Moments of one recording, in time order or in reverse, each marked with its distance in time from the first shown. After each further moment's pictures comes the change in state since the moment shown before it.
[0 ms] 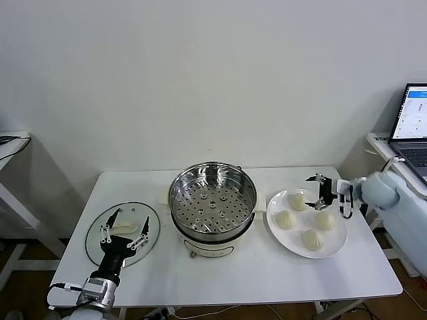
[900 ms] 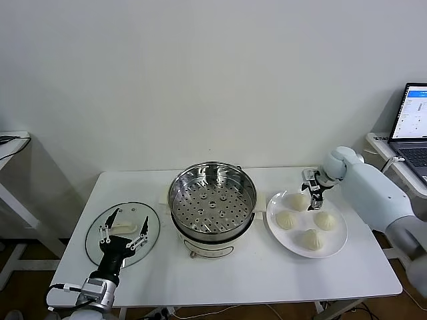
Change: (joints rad) left arm 0.005 -0.008 -0.004 -0.001 0.004 -0.006 0.000; right arm 0.166 0.271 -0.158 -0.379 -0.228 0.004 -0.115
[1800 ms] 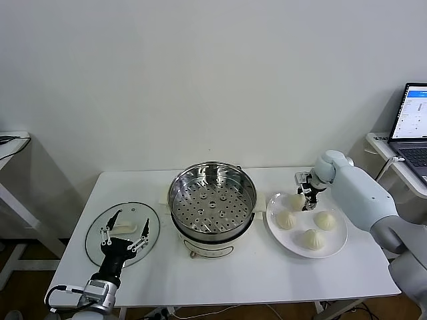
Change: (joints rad) left arm 0.005 -0.004 0.003 0.011 0.016 -0.011 0.000; right arm -0.013 0.040 0.029 -0.038 -0.050 0.018 0.019
